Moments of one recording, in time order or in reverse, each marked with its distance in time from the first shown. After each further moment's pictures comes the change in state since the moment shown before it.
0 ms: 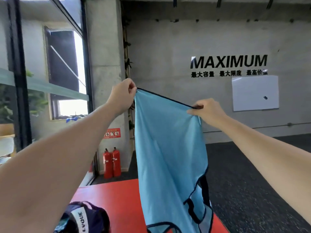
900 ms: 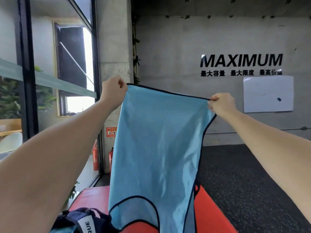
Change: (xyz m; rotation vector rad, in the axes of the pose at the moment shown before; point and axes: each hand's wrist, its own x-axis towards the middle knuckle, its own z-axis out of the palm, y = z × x) left_hand 0.035 -0.105 -0.015 -0.004 0.143 -0.207; right_hand 0.091 0.013 0.063 0.201 0.221 0.317
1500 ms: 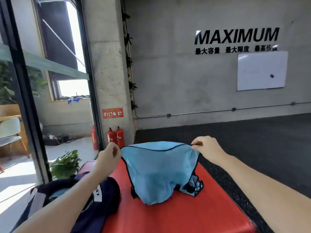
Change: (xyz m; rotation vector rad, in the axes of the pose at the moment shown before) left_hand -0.294 -0.121 0.023 0.008 -0.435 -0.279; right_hand -0.208 0.145 -0.002 -0.297 -0.498 -0.059
